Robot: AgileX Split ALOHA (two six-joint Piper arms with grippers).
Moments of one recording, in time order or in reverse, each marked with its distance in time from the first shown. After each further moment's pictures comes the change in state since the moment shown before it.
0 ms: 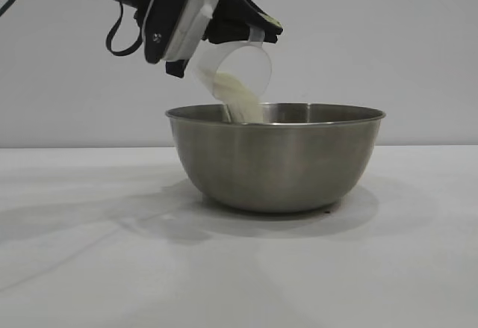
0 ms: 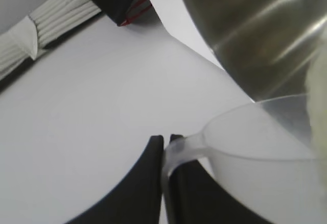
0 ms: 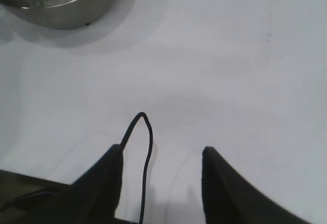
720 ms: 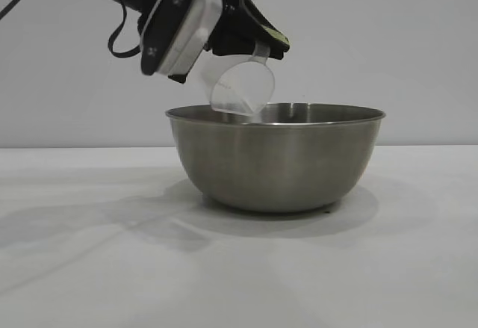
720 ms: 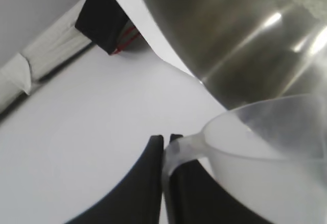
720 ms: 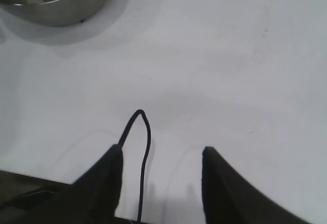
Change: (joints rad) left arm -0.024 0.000 0.001 -0.037 0.015 -0.241; right arm 0.000 0.000 0.008 -0.008 0.004 0.012
